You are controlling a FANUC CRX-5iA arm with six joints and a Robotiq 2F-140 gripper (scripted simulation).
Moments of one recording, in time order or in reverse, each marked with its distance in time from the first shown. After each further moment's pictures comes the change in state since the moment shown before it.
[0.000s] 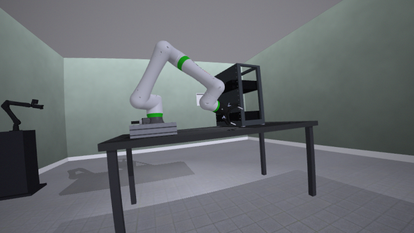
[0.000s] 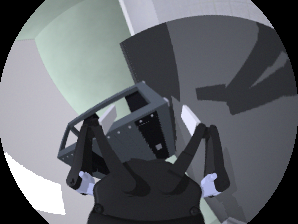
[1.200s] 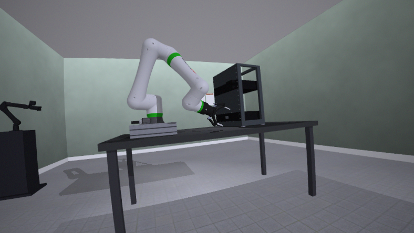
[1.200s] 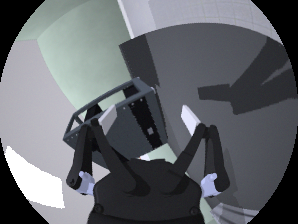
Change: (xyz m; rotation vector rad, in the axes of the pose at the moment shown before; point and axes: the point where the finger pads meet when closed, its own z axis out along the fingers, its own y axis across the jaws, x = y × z) arm -0.019 0.048 -0.118 0.001 0.001 0.004
